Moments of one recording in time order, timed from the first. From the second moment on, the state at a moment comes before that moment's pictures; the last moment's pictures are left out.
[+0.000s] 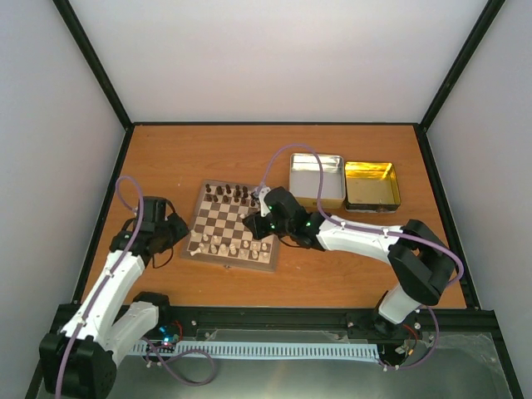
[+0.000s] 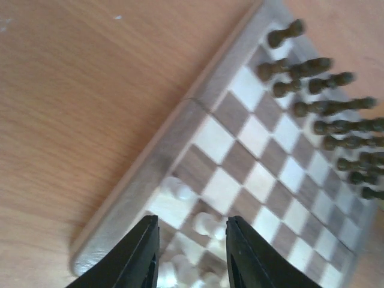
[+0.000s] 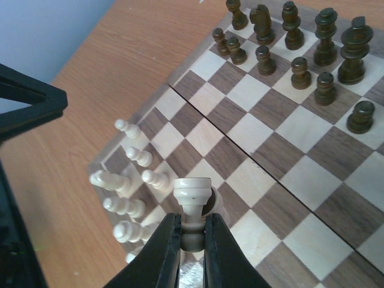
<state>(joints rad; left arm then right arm) -0.14 0.87 0.61 -0.69 0.04 -0.79 0.92 1.60 0.95 0.02 -0.14 0.48</state>
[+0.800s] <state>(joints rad) -0.14 0.64 0.50 -0.12 0.73 -1.27 0.90 1.53 0.86 0.57 -0.40 0.86</state>
